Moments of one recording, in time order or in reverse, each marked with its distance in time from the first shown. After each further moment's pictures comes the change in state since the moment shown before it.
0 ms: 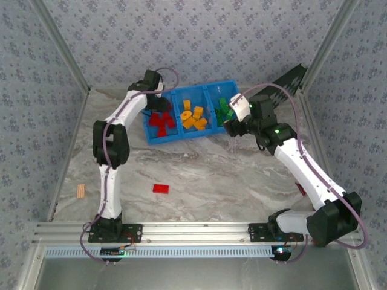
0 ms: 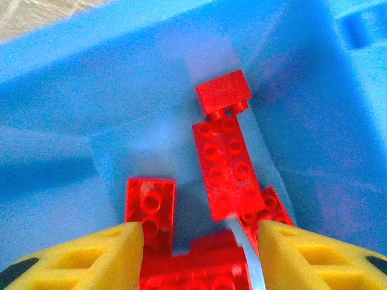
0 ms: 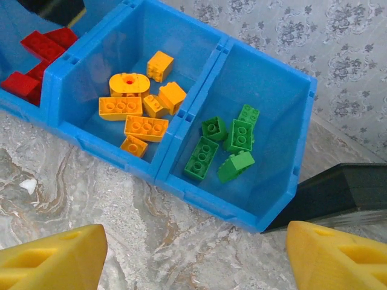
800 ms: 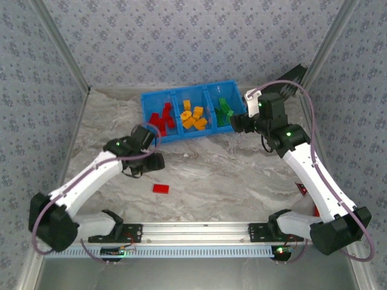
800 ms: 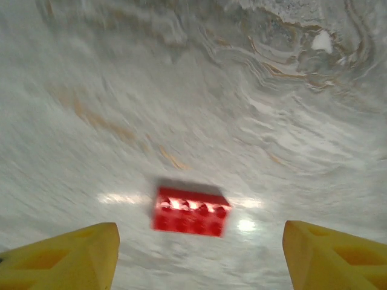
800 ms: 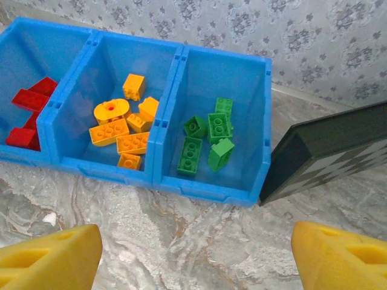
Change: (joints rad) left arm -0.310 -1.030 -1.074 -0.121 0.035 -0.728; right arm -0.025 -0.078 0.068 -0.124 0.066 0.264
